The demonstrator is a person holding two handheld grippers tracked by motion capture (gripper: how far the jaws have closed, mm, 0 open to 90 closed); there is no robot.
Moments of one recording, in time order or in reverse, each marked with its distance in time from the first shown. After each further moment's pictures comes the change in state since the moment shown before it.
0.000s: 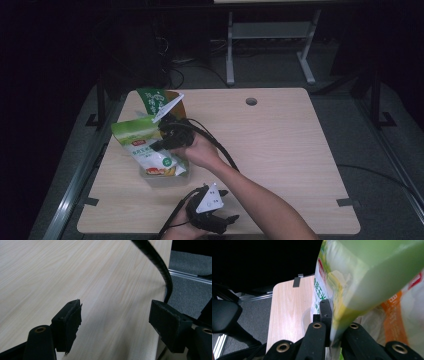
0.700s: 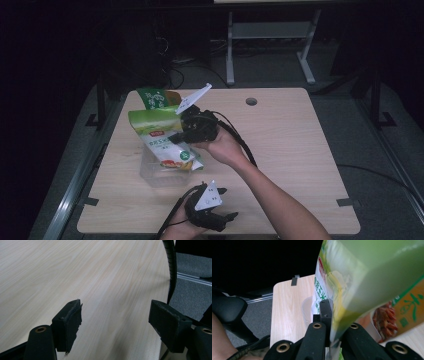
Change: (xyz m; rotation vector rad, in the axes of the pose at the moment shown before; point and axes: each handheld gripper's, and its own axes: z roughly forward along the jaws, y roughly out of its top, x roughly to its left) left arm 0.004 0.001 -0.001 -0.013 0.007 -0.021; right arm 0.008 -0.010 -0.066 -0.034 -0.065 0.001
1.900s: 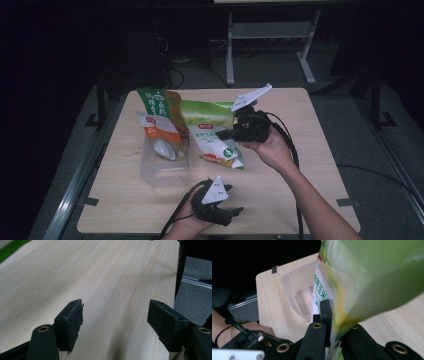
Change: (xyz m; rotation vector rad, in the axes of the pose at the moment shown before) left arm 0.006 0.008 0.015 0.011 -0.008 -0.015; right arm -0.016 -0.066 -0.092 -0.010 -0.144 0.107
